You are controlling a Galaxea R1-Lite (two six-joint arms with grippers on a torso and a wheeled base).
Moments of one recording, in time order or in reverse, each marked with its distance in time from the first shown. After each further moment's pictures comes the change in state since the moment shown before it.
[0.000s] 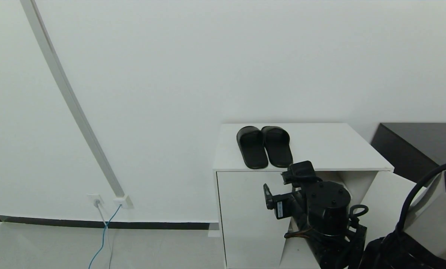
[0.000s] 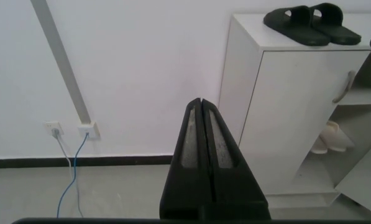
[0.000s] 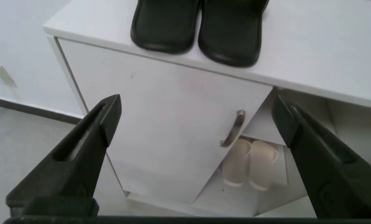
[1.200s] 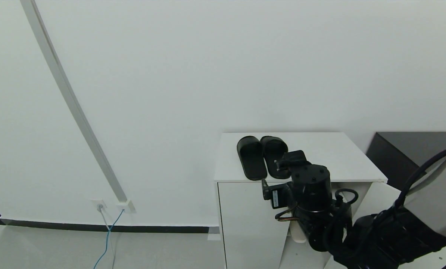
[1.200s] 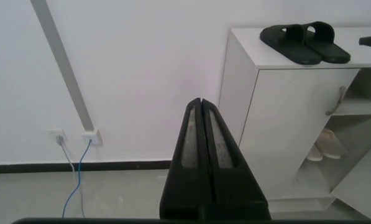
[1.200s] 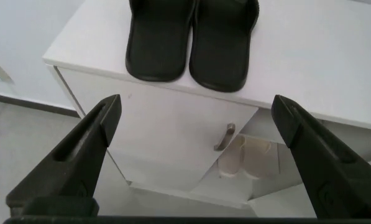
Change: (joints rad) left arm 0.001 0.000 0.000 0.000 -0.001 0.003; right arm -0.034 -0.013 -0.184 0.315 0.010 0.086
